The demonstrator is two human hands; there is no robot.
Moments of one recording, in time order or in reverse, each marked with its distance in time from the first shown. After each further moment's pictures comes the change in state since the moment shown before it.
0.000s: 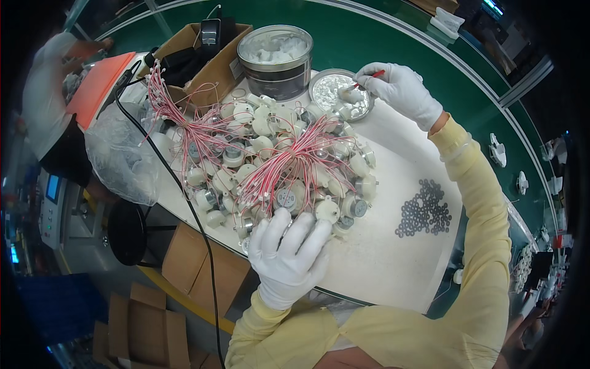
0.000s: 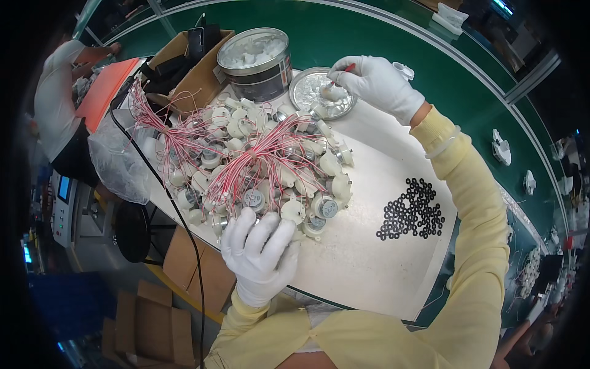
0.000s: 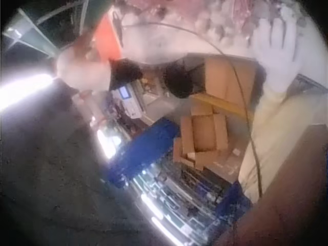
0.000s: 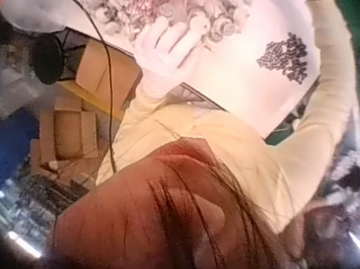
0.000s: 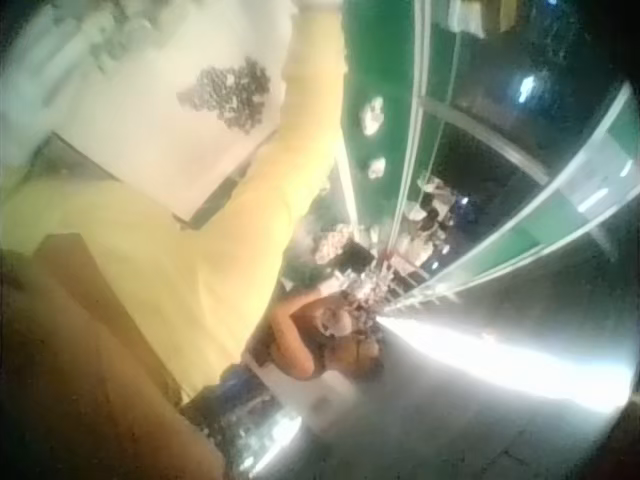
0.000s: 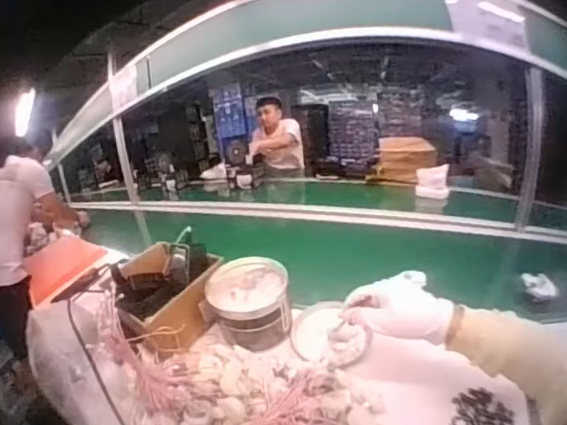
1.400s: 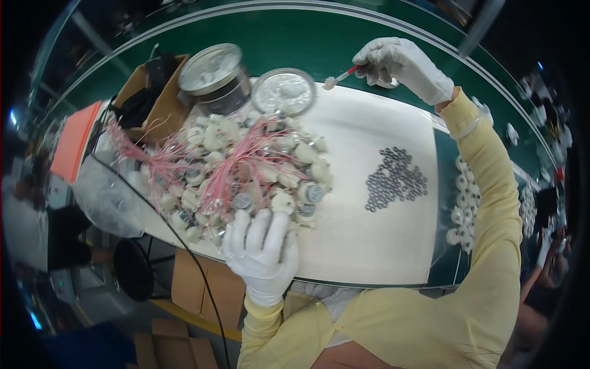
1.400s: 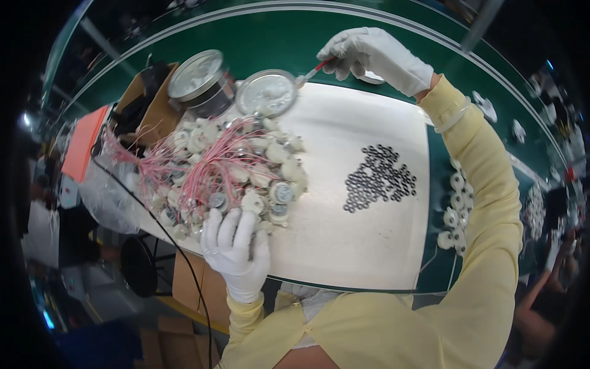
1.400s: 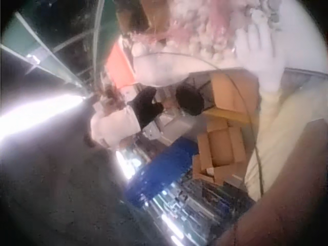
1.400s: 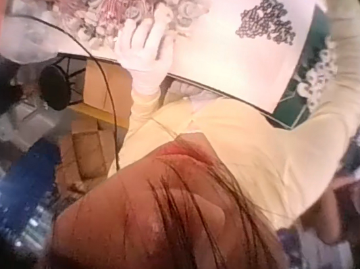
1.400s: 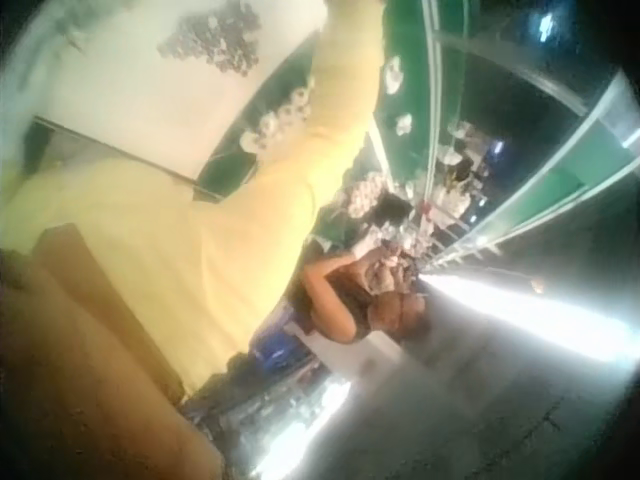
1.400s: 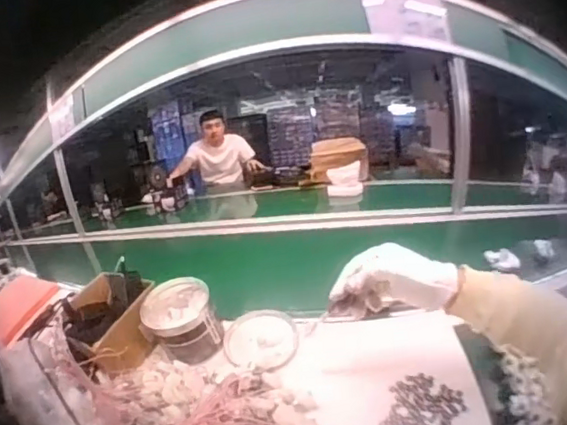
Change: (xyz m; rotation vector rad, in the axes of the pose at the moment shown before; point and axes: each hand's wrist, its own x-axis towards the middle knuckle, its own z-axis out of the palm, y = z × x) left_hand -0.007 0.004 0.007 0.011 0.042 0.055; right_hand -0.081 0.001 -0.088 0.465 -0.002 0.059
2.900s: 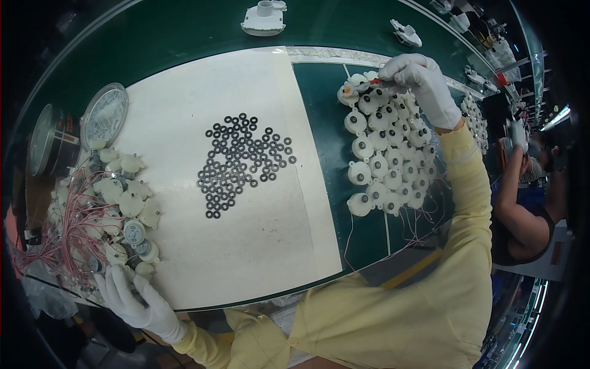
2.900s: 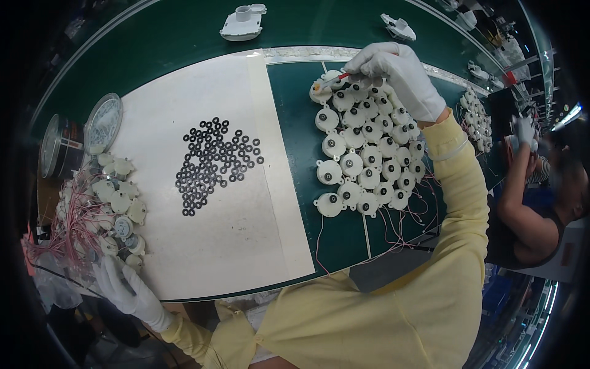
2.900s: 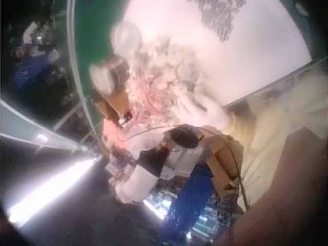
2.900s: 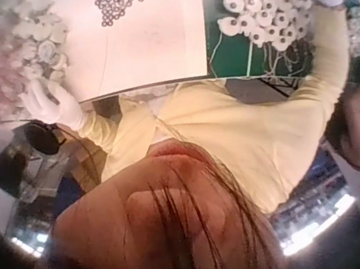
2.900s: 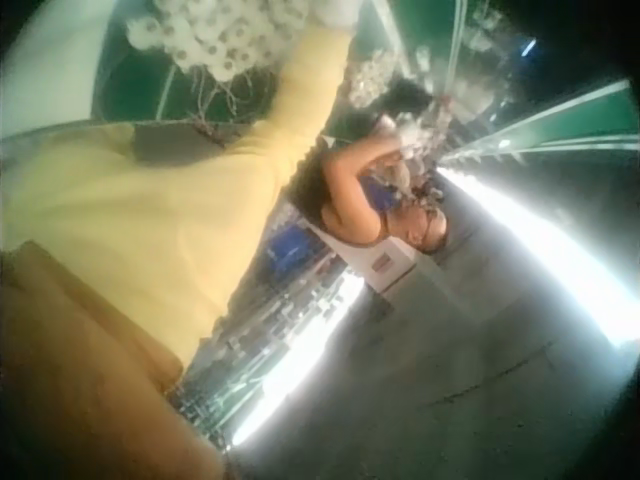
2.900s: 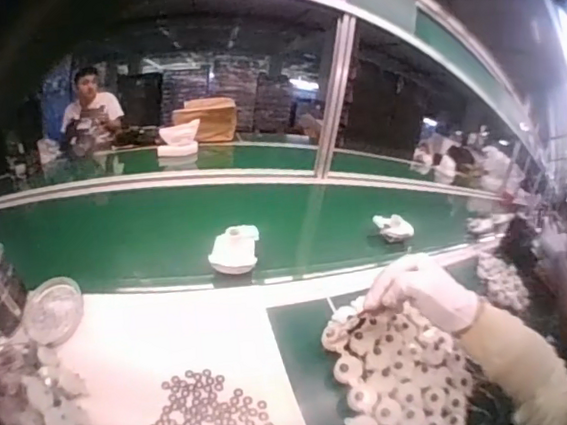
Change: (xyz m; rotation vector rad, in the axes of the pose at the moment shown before) left_hand -0.011 -0.001 0.007 0.183 -0.065 0.052; right_hand -0.266 0.066 -0.116 -0.151 0.591 0.292
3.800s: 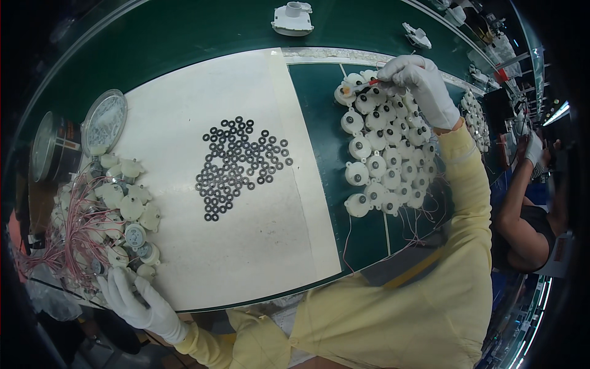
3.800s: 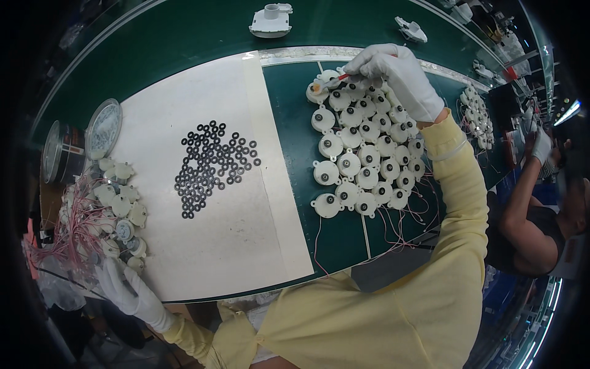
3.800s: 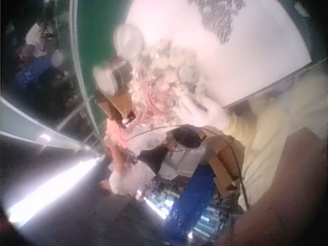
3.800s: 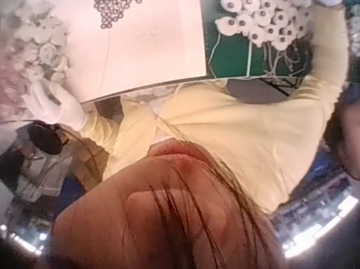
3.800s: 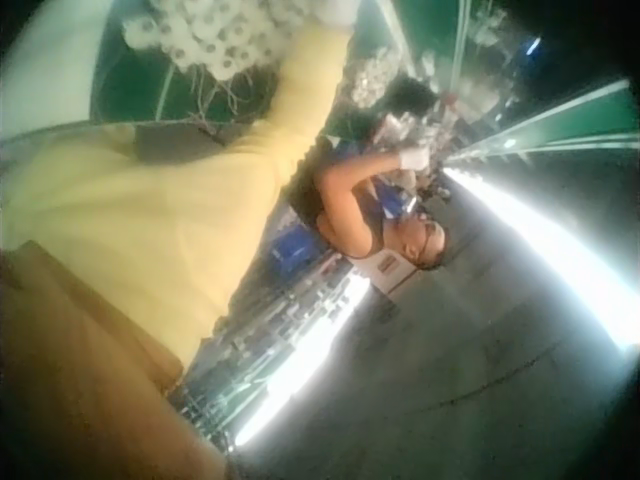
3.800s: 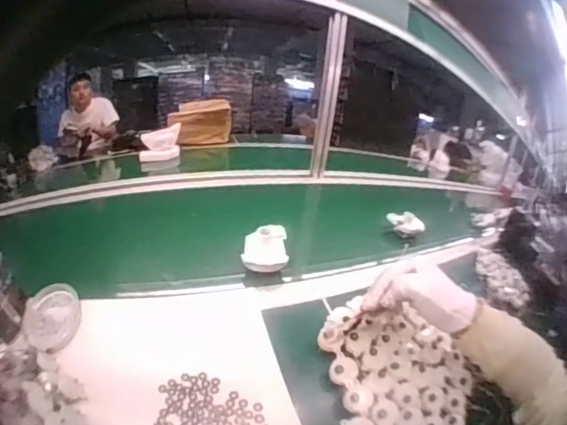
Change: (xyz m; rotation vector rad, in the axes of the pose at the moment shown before) left_hand 0.000 -0.002 0.001 -0.003 0.011 0.030; right_hand -0.004 0.008 -0.006 0.012 -0.012 0.014
